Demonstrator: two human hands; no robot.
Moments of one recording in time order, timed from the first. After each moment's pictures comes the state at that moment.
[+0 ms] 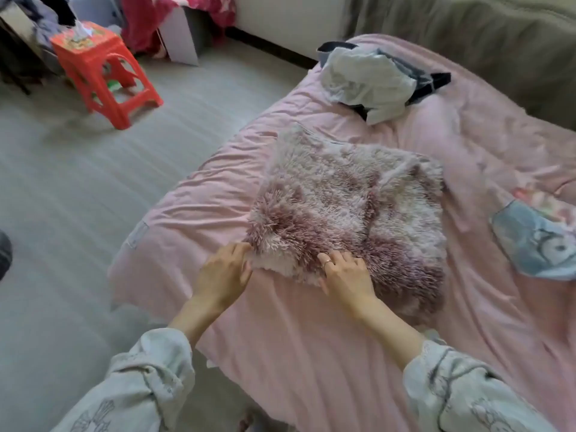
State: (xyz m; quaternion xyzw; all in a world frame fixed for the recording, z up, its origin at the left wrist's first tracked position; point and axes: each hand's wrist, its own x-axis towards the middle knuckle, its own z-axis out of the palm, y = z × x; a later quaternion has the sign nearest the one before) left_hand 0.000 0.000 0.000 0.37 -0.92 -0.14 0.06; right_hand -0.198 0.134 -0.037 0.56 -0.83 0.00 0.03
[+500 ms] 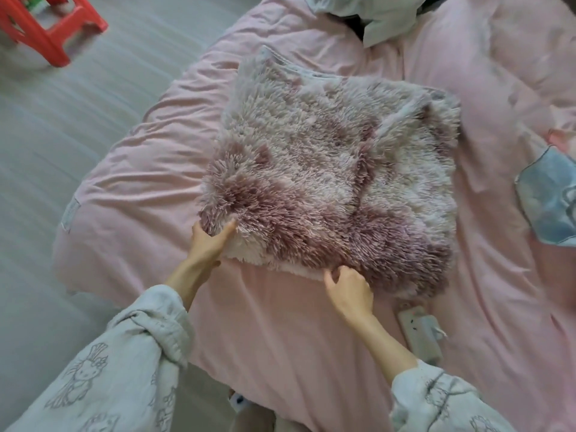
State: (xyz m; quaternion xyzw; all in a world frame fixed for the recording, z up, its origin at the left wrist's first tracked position) left_hand -0.089 -0.044 -0.123 0.64 -0.47 -0.60 0.07; right_hand -0.238 0.160 -0.121 0.20 -0.93 0.07 -0.30
